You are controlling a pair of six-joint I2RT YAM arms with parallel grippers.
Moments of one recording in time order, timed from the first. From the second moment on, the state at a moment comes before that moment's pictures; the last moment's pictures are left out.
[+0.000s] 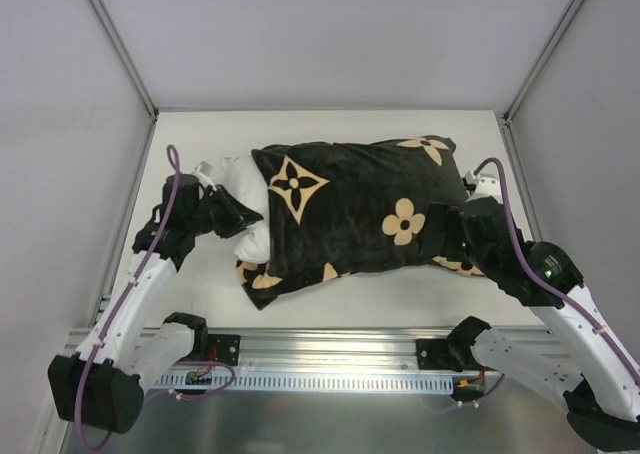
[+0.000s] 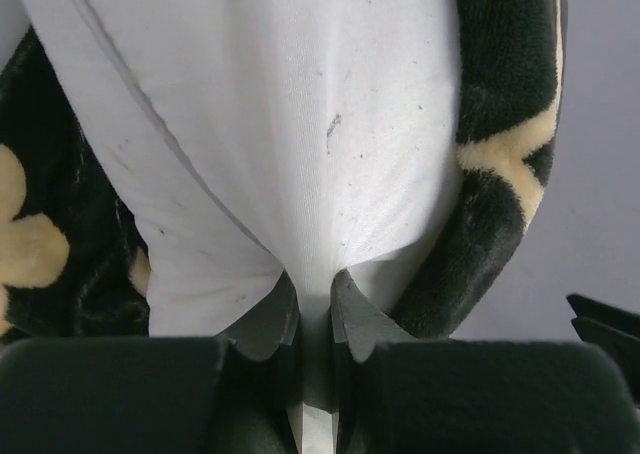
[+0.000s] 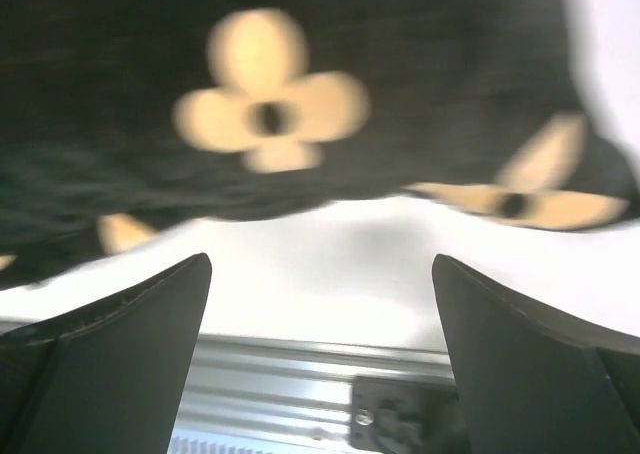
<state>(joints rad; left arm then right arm) -0.20 0.93 0.76 -0.45 0.42 -0.90 0.70 0.78 1.15 -1.10 0.36 0.57</state>
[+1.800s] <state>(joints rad) 0.42 0.99 1.04 -0.78 0.67 -0.72 -0.21 0.99 0.78 -0.65 0.18 0.47</state>
